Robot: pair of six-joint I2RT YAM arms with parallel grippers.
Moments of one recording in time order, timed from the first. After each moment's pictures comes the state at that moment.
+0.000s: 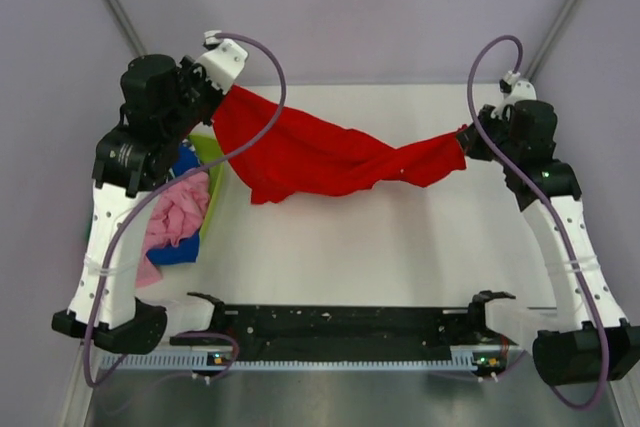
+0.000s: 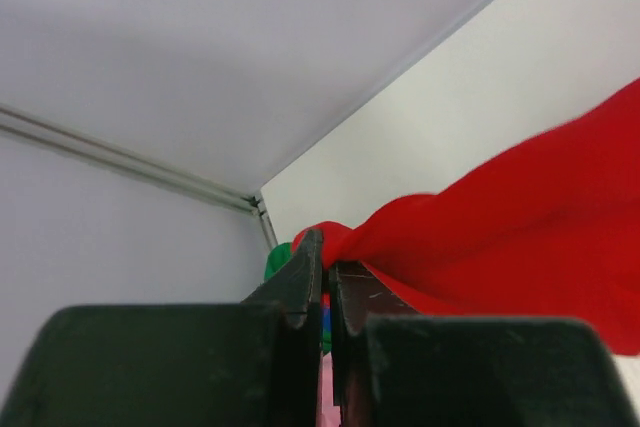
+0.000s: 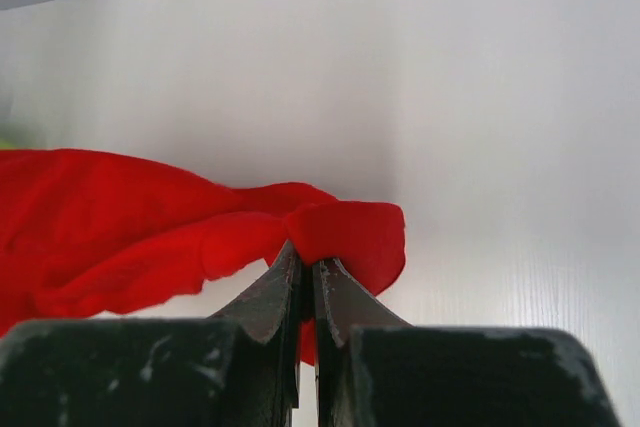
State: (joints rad) left arm -0.31 1.27 1.84 -0.82 -0.04 0.58; right arm 0.08 1.09 1.18 -0.53 -0.14 0.30
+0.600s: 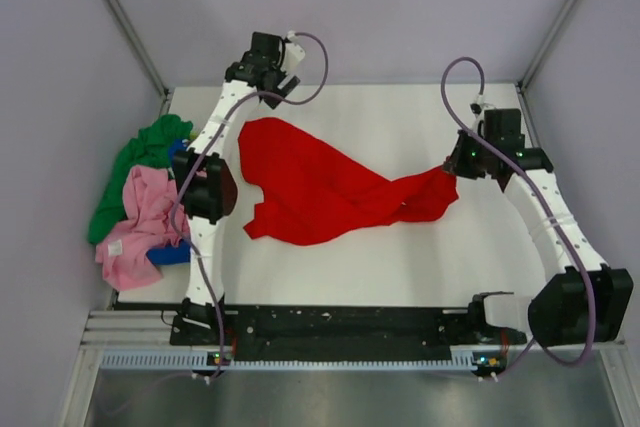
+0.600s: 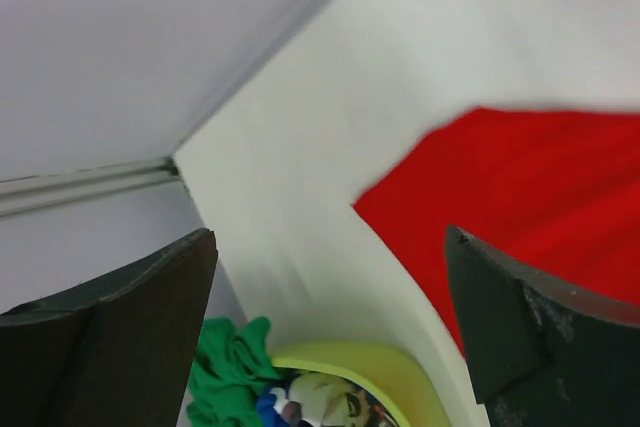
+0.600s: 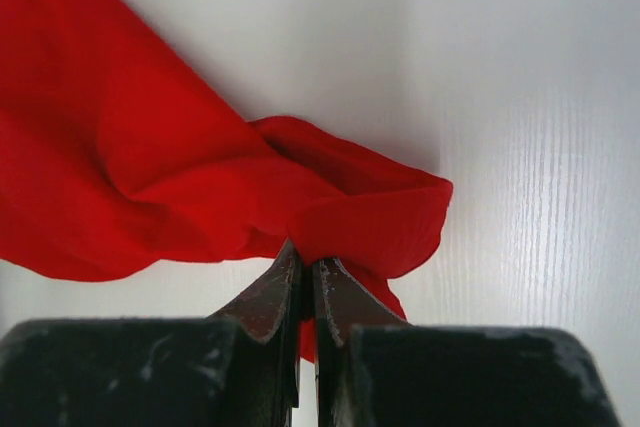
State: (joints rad) left arm -0.27 2.23 2.31 -0.71 -0.28 0.62; right arm 0.08 1.21 1.11 -0.67 -0.19 0.29
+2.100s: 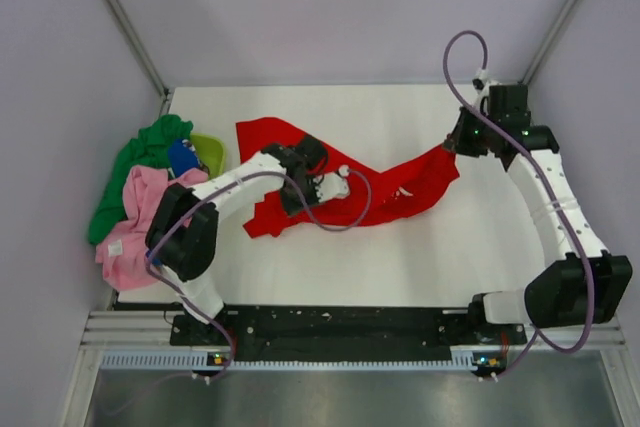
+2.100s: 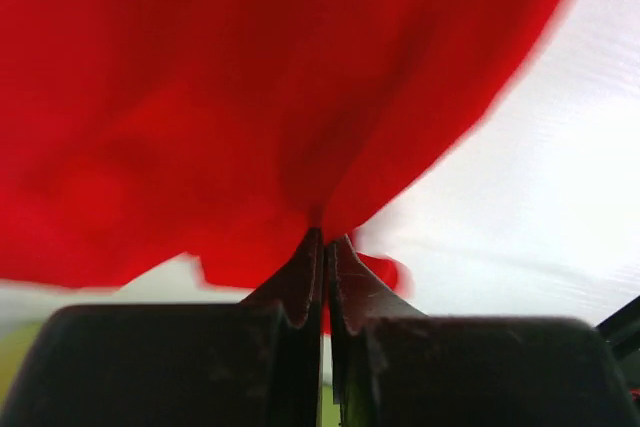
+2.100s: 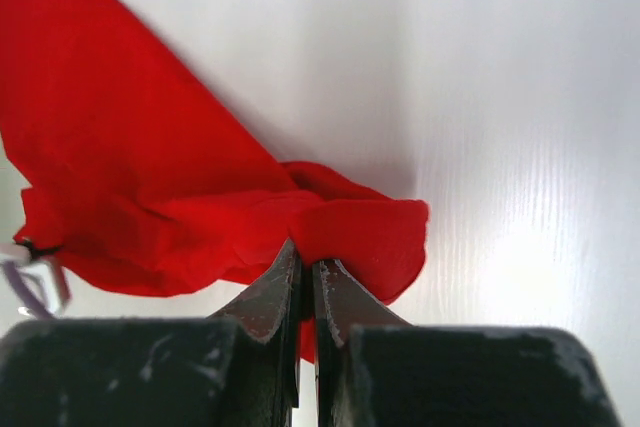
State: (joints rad) left arm -0.66 1.76 1.21 -0.85 0.06 0.68; right arm 0.08 1.35 1.26 -0.69 -0.22 0.27
